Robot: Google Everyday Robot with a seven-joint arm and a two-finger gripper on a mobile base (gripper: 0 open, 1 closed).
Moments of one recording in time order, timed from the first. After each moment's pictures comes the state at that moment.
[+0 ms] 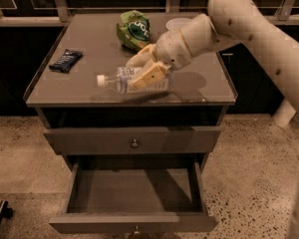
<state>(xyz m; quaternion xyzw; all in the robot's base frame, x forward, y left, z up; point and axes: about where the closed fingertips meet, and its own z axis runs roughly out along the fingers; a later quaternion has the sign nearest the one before) 0.607 0.022 0.897 -0.67 0.56 0.33 0.37</state>
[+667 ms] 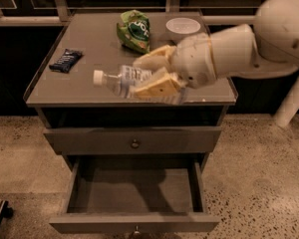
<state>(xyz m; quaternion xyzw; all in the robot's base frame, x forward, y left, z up) 0.510 0.005 0.956 -0.61 0.57 0.29 0.47</state>
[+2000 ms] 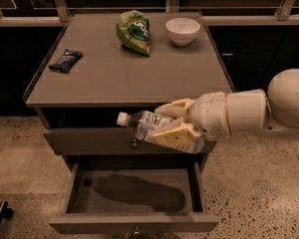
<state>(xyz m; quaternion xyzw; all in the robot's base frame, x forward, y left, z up) 0.464 -0.040 0.860 -0.52 0.67 0.31 0.44</state>
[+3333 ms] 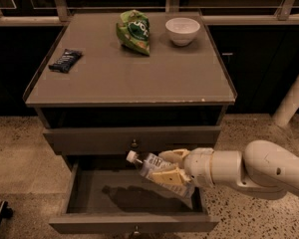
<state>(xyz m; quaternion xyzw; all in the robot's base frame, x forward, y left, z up) 0.449 -0.051 0.697 -0.40 0.75 0.34 0.41</state>
